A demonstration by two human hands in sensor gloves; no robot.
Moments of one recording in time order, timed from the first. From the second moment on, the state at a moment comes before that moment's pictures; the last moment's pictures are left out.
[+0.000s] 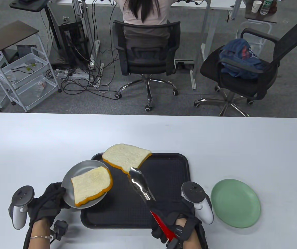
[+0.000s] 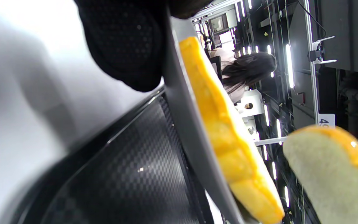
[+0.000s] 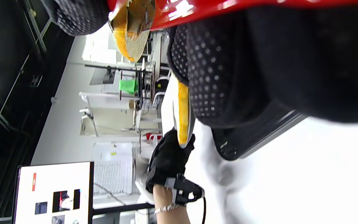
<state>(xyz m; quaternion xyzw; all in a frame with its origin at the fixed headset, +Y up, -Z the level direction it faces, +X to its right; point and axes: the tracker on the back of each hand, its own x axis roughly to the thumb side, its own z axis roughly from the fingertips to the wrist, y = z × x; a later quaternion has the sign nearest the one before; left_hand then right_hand) -0.387 -0.787 -0.270 -0.11 0.10 0.59 0.79 0.070 -0.702 -0.247 0.13 0.32 0.73 0.59</state>
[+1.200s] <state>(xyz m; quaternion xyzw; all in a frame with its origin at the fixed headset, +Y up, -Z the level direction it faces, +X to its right) -0.386 -0.789 -0.271 -0.12 0.09 0.61 0.78 0.012 -0.748 -0.236 0.16 0.41 0.73 0.52</state>
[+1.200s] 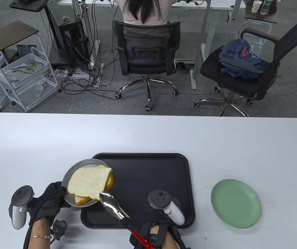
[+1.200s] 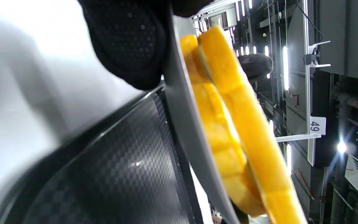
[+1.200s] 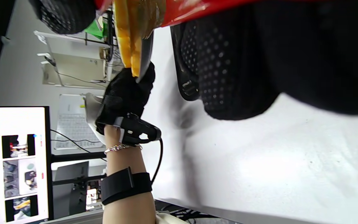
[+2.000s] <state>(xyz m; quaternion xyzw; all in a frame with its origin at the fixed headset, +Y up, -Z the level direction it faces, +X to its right) -0.386 -0.788 -0.270 -0.12 0.09 0.61 0.78 0.157 -0.721 -0.235 0.03 0.17 0.80 0.57</state>
